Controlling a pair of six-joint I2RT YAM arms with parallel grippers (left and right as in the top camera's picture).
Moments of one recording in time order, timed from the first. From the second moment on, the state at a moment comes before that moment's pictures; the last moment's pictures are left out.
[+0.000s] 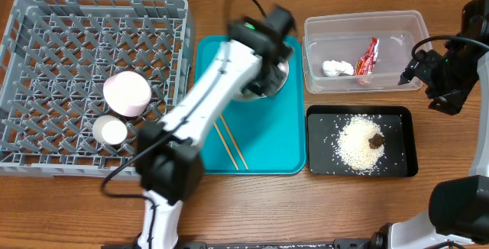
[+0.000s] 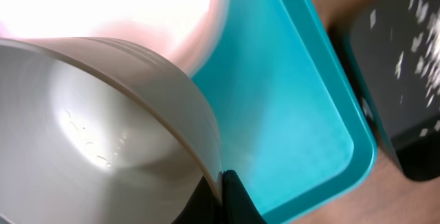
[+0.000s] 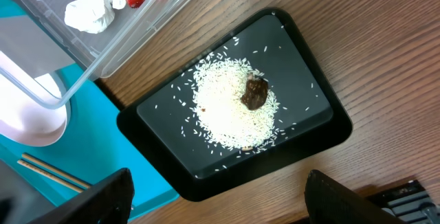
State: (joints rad) left arm -0.55 2.12 2.07 -1.36 0.05 -0.01; right arm -0.25 1.74 1.84 -1.60 -0.15 0.41
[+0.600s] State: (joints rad) left arm 0.12 1.99 2.12 -1.29 0.70 0.16; right arm -0.25 1.74 1.84 -1.60 -0.15 0.41
